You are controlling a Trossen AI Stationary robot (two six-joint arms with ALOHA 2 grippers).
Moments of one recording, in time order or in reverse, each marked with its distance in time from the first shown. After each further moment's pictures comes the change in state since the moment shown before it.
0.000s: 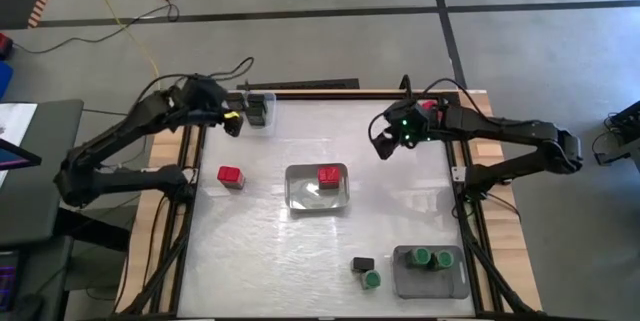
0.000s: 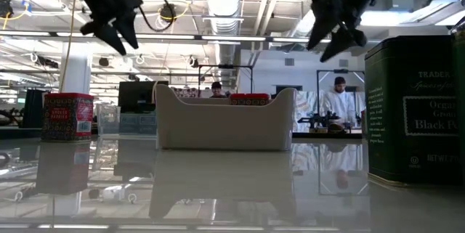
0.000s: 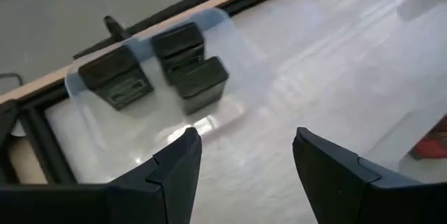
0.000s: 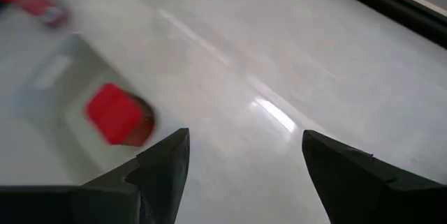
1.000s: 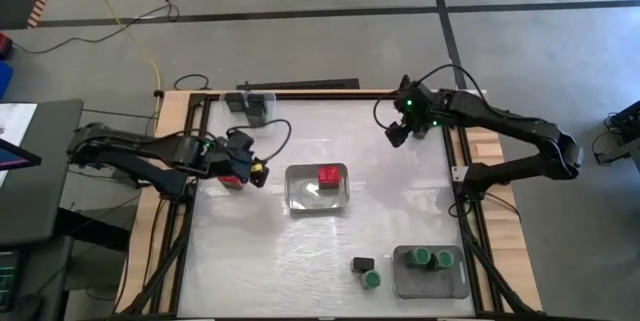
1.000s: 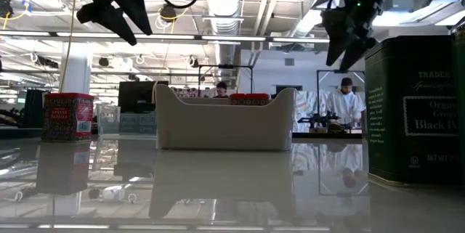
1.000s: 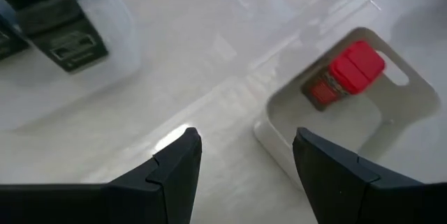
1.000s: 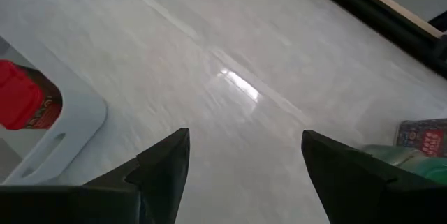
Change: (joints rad) left arm -0.801 0.170 0.000 0.011 -0.414 -0.650; right arm -0.215 0.001 0.024 -0.168 -0.051 -0.186
